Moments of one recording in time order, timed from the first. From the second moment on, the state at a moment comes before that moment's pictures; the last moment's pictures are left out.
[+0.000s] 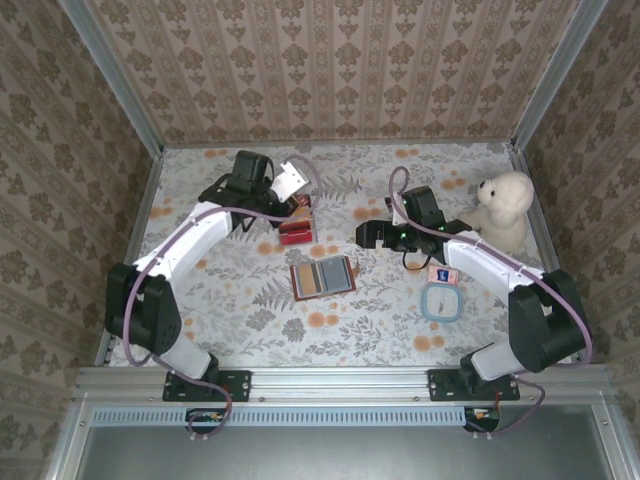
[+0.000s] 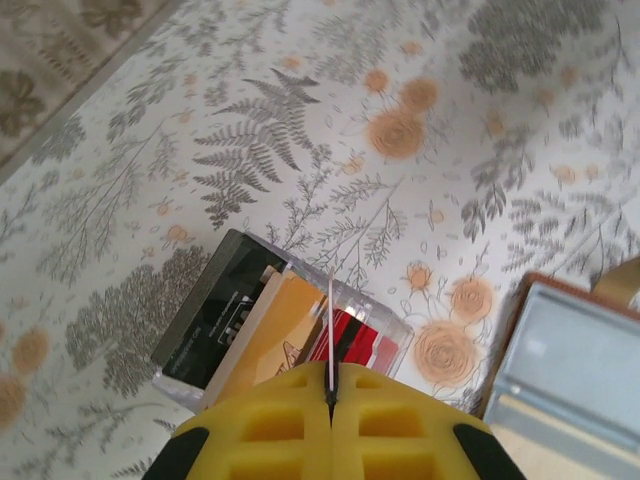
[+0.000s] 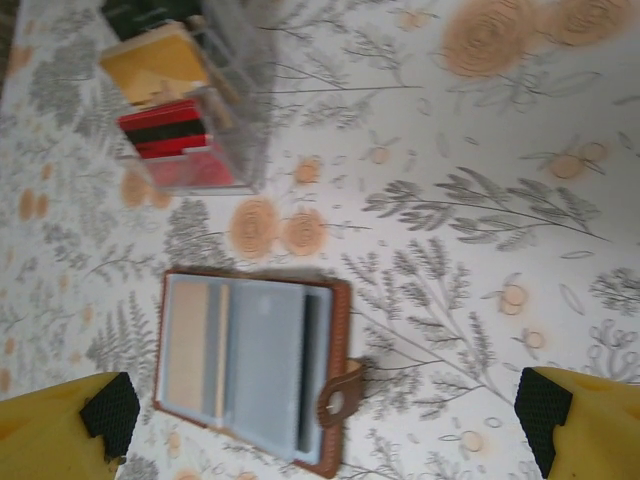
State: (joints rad) left arm -0.45 1.58 1.31 -0.54 0.30 0.54; right arm 0.35 1.47 0.93 -0.31 -0.35 0.43
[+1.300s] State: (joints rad) left arm -0.44 1.95 1.58 -0.85 0.31 0.98; right arm 0.32 1.51 0.93 -0.33 -0.40 0.43
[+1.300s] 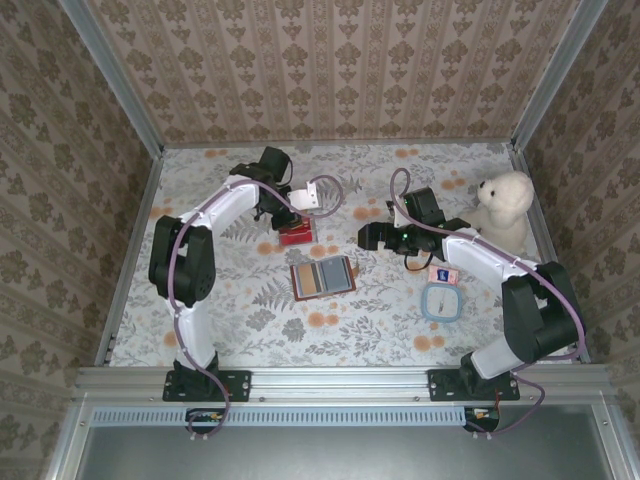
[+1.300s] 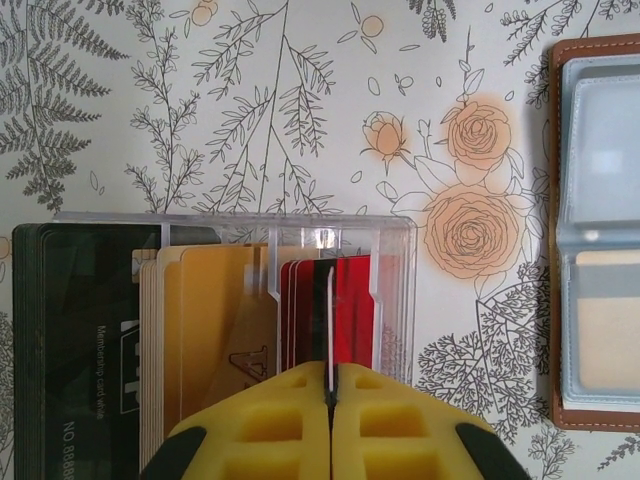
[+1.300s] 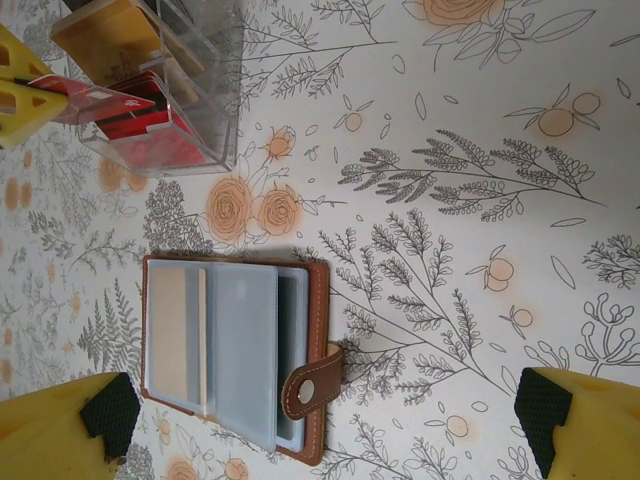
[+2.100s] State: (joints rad) left arm -0.44 1.67 1.35 -0.50 0.29 0.53; right arm 0.40 1.49 0.93 -0.33 -0.44 0.47
